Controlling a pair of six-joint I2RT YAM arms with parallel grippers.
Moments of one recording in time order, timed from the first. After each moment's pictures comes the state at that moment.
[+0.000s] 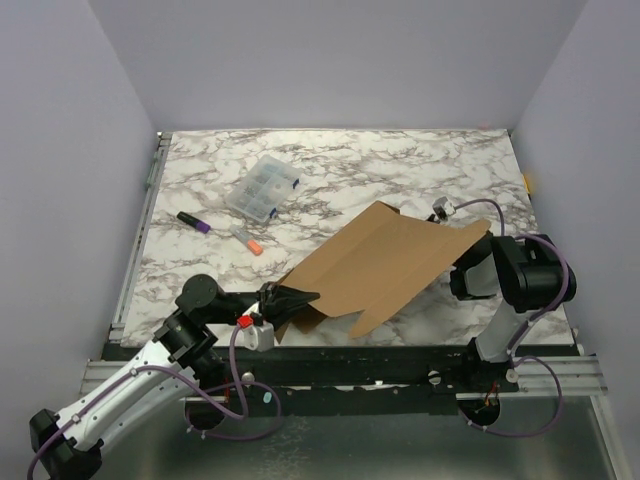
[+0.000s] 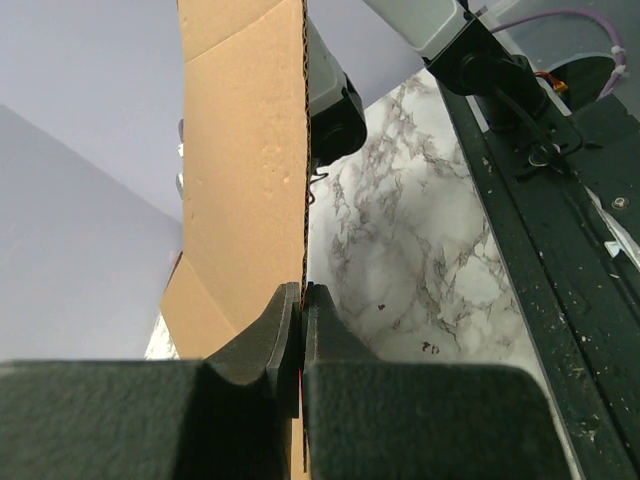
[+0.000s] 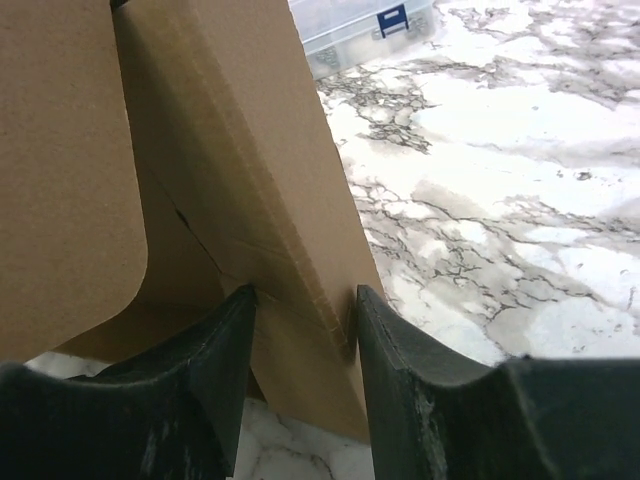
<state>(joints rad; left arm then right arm) -0.77 0.46 0.36 0.19 0.83 0.63 0.06 1.77 0.35 1.41 -0.98 0.33</state>
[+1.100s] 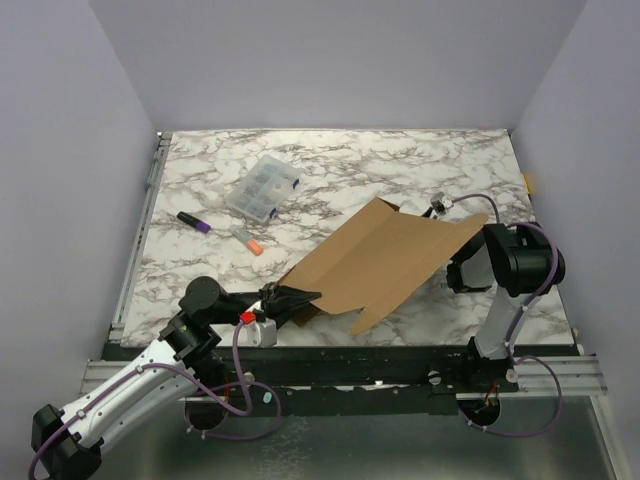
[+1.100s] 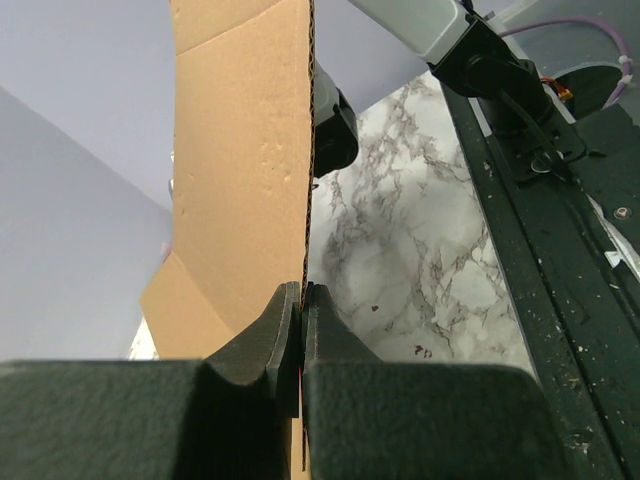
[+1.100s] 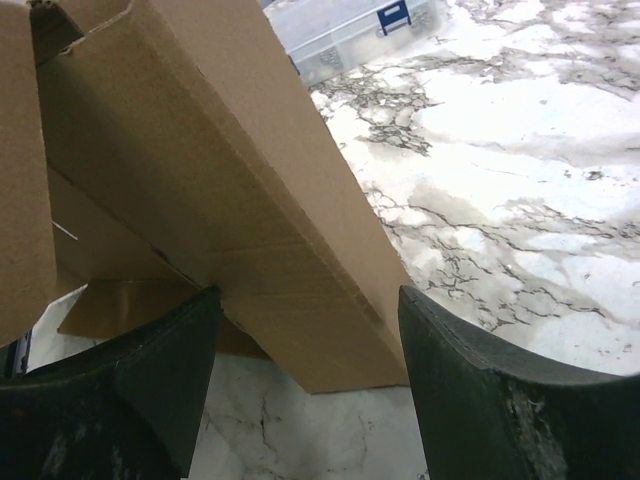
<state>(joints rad) -0.77 0.48 0.31 0.29 0.80 0.57 0.06 1.90 0.44 1.48 -1.03 0.42</state>
